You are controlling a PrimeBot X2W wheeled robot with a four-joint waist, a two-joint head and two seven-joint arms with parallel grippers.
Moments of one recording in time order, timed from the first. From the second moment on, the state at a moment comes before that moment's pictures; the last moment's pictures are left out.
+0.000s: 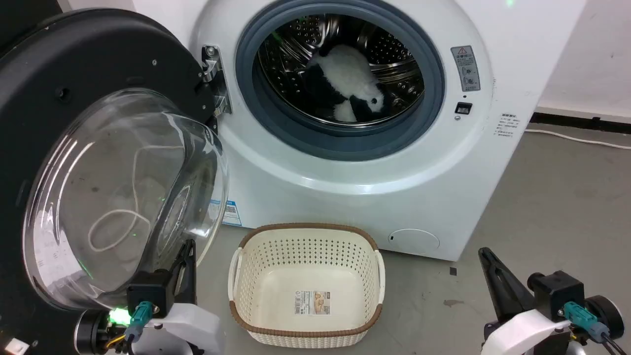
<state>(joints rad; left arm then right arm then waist) -0.01 0.05 0.00 0.00 0.00 0.00 0.00 0.01 -0.05 0.00 0.00 0.01 0.13 0.00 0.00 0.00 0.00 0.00</state>
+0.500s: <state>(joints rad) -0.01 0.05 0.00 0.00 0.00 0.00 0.00 0.01 -0.05 0.00 0.00 0.01 0.13 0.00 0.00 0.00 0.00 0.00</state>
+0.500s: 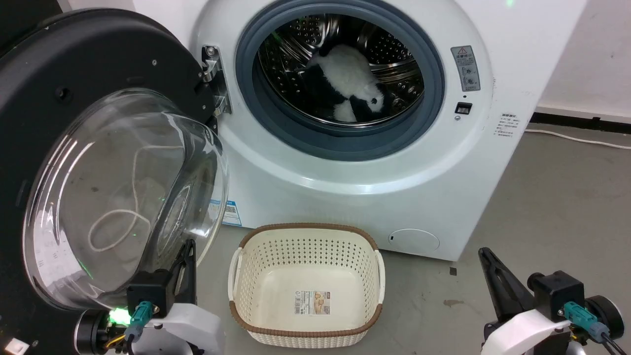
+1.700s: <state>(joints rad) -0.01 0.05 -0.01 0.01 -0.01 0.01 -0.01 0.02 -0.05 0.00 0.01 0.02 0.13 -0.01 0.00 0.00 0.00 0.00</state>
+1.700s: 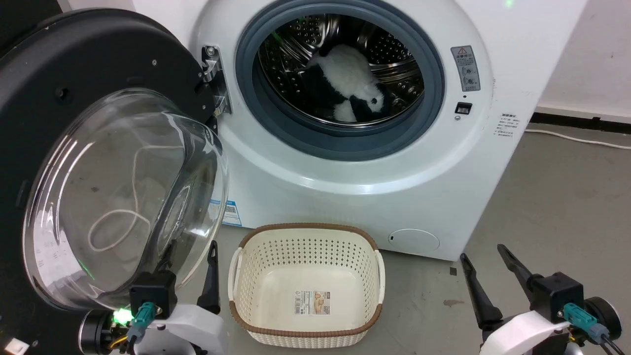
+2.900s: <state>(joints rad) -0.01 0.05 -0.05 0.00 -0.11 0.02 -0.08 0.03 -0.05 0.02 0.06 0.12 0.13 -0.08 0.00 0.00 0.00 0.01</state>
